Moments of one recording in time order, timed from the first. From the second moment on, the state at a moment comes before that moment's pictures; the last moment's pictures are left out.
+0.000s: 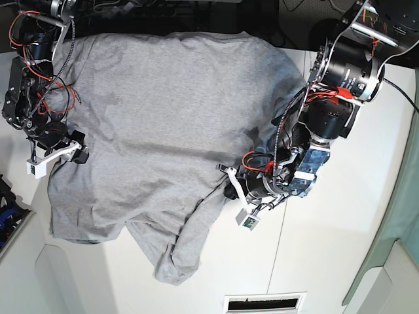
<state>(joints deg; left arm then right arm) -30.9 -5.7 19.5 33.5 -12.1 -24.4 16.7 9.2 11.3 22.0 58.4 22.8 22.2 -40.0</state>
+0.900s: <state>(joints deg) -32.6 -20.3 19.6 33.5 -41.0 -38.8 40.5 2.3 17.4 22.1 58.8 24.1 23.0 -37.8</state>
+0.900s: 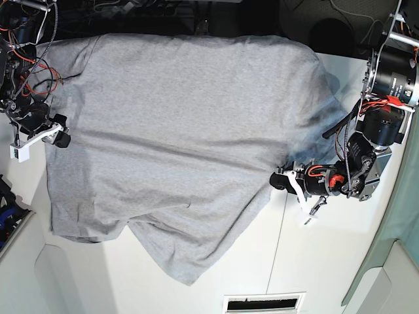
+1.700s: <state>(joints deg) -32.4 -15.6 15.1 40.2 -27.2 -32.4 23.7 9.4 13.7 28.7 64.0 21.4 21.1 -38.1</state>
